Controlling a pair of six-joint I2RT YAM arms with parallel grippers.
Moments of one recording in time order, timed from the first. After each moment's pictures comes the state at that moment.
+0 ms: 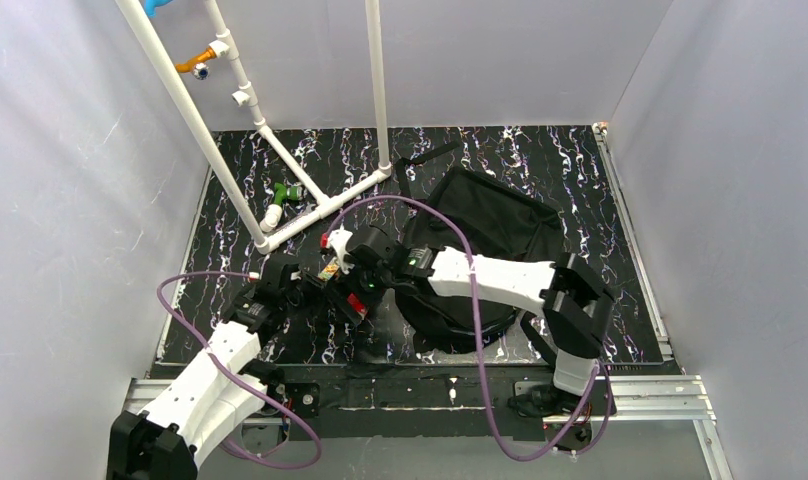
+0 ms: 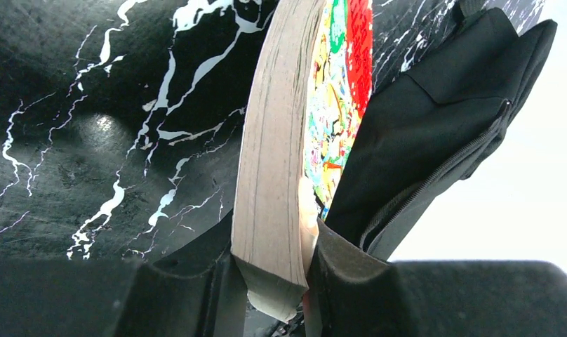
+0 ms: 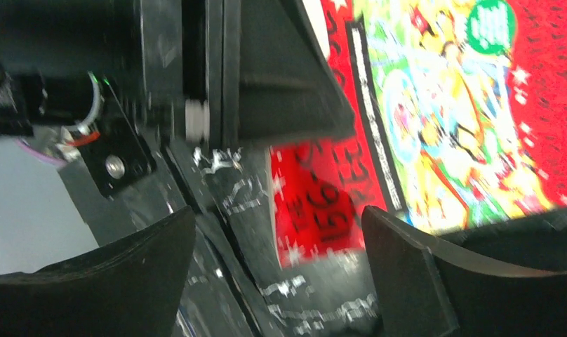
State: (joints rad) left arm -0.36 0.79 0.44 -0.49 0.06 -1.36; right arm 1.17 1.82 1.39 -0.34 -0.21 0.22
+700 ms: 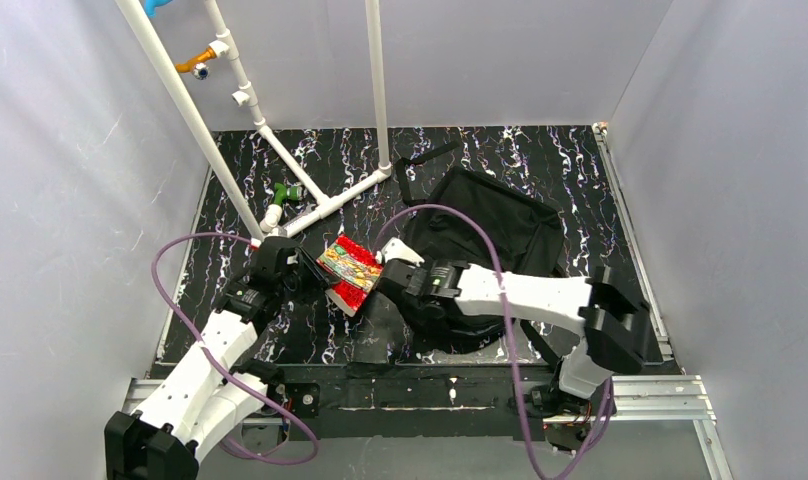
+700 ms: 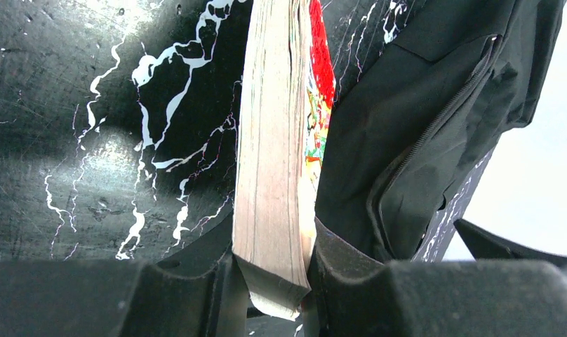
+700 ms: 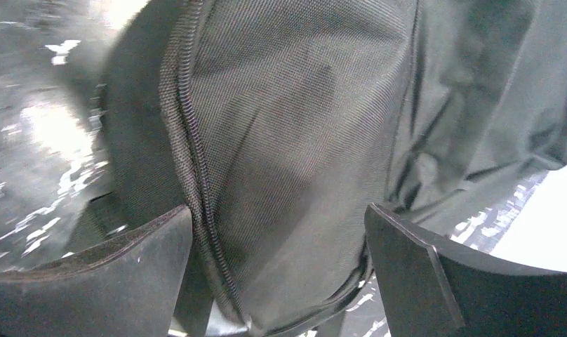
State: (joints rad) left arm -0.36 0.82 0.60 -0.57 0.05 -1.00; right arm 1.22 1.56 1.19 -0.79 0.56 0.22
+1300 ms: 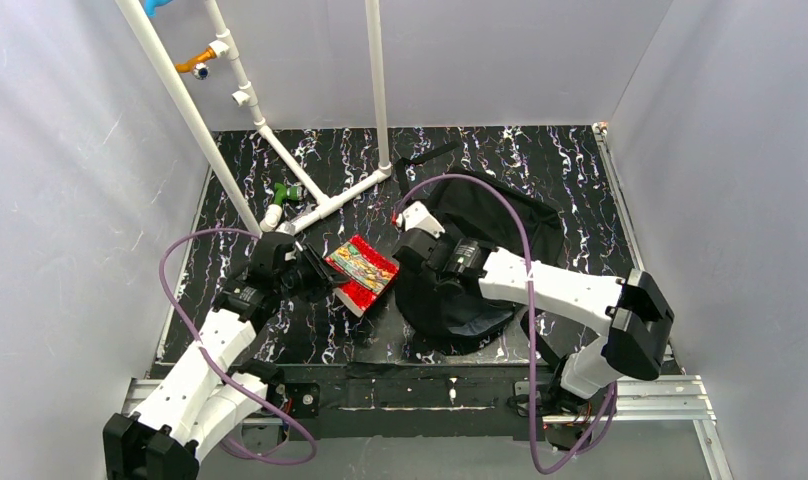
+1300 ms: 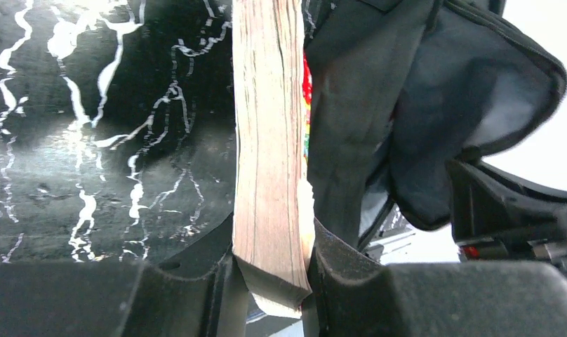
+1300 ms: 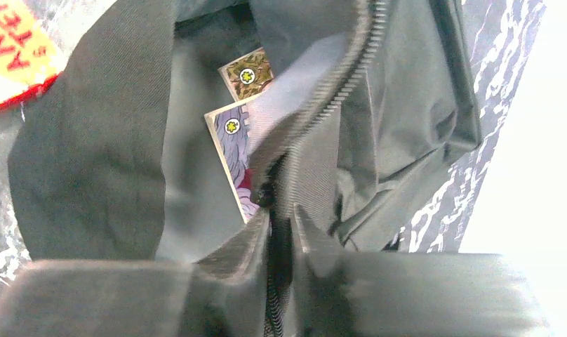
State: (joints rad) left arm -0.36 0.82 0.63 -0.57 0.21 -0.99; right arm 1.13 1.53 1.23 -0.78 0.77 0.21
